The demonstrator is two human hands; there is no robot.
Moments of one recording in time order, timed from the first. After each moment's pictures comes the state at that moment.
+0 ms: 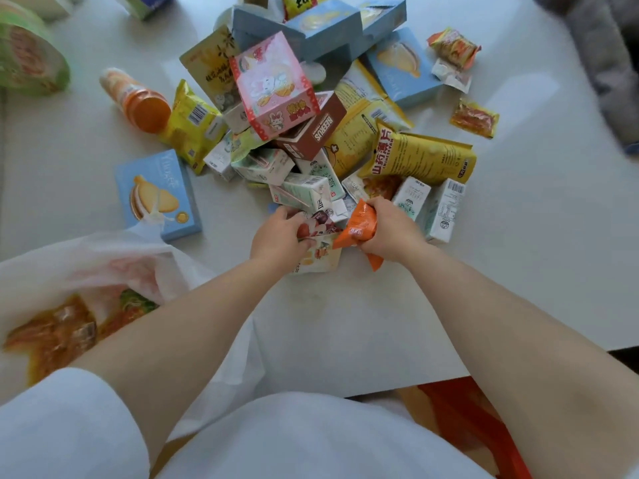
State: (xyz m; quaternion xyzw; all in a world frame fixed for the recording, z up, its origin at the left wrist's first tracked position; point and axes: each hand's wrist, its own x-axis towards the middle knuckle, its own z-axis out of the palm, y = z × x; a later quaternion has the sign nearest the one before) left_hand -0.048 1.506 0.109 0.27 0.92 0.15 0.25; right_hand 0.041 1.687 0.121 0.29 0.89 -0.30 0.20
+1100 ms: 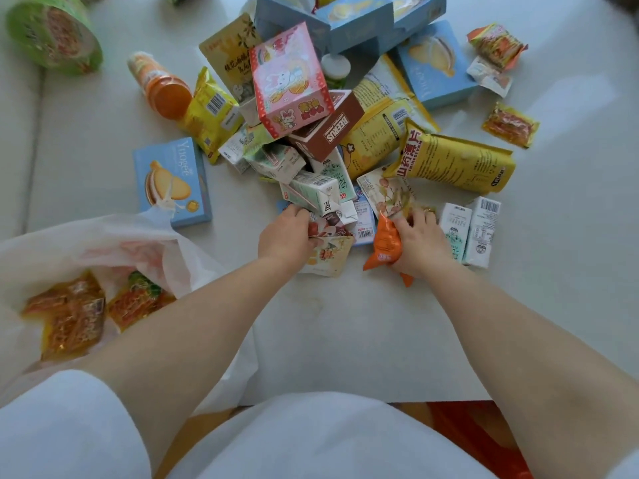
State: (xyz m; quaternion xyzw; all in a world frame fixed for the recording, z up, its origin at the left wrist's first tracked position) left_hand -0.044 1.527 0.117 0.21 0.94 0.07 0.24; right_hand 0.052 1.729 0.078 0.19 0.94 -0.09 0.26
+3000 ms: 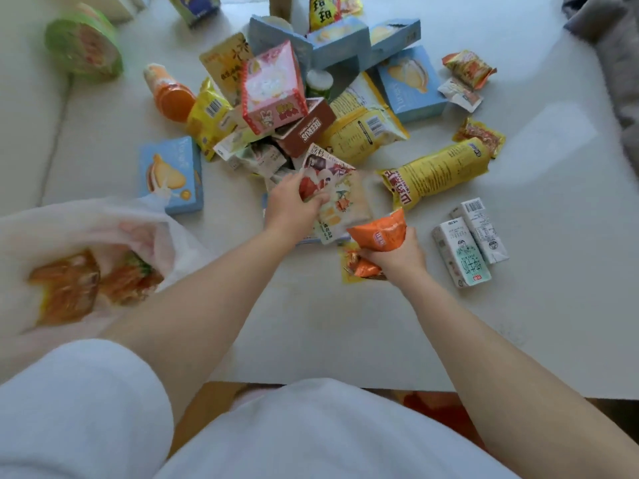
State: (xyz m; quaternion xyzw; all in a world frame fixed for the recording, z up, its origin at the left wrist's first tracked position) left_hand -0.018 1.582 0.154 0.09 0.92 0.36 0.14; right_hand 0.109 1.725 0.117 0.43 0.71 -0.54 0.11
